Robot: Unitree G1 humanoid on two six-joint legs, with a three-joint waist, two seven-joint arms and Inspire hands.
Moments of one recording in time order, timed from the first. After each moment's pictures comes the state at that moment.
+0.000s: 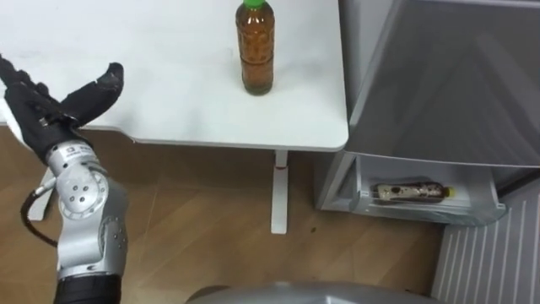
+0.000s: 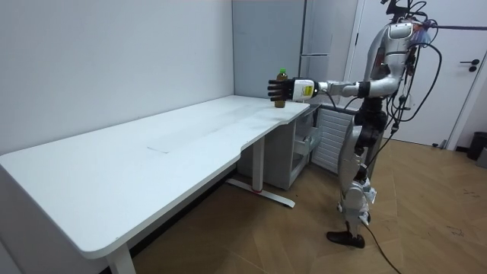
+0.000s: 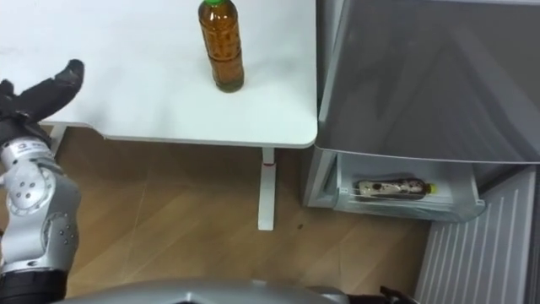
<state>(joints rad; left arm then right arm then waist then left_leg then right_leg) 0.10 0.19 0.15 0.00 -0.33 -0.11 0.45 0.13 -0.25 -0.04 1.27 0.23 0.04 0.11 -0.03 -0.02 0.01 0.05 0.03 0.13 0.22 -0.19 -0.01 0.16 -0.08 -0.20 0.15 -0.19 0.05</state>
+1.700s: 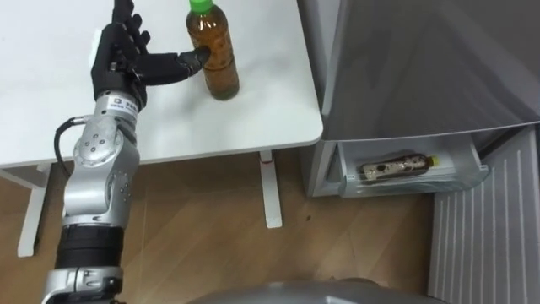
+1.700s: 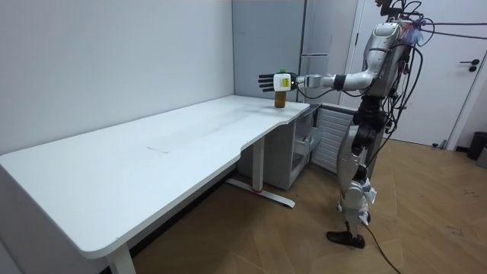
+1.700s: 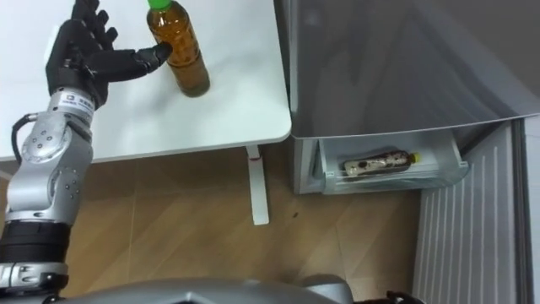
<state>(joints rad) -0.10 0.25 0.09 0.09 -0.32 0.10 0.03 0.10 -0.27 -0.10 1.29 0.01 0.11 0.11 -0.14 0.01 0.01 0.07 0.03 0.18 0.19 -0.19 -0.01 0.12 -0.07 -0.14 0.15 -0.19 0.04</state>
